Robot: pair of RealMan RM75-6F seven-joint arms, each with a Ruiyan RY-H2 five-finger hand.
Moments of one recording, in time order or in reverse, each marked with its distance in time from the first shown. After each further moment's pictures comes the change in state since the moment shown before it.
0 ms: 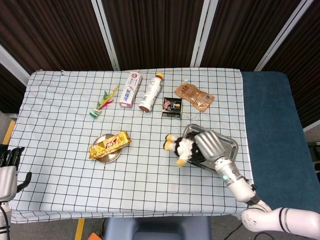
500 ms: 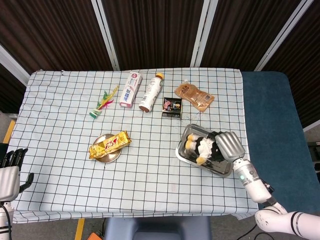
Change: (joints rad) left arm -0.003 -0.001 0.002 -0.006 -0.006 -0.018 0.006; right arm -0.072 0.013 -0.036 0.143 -0.036 -0.004 0.084
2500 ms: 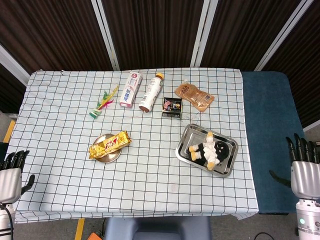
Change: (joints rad) left arm 0.013 -0.014 0.008 -0.009 0.012 0.019 0.048; right arm -0.481 0.139 -0.045 -0.073 -0.133 0.546 -0.045
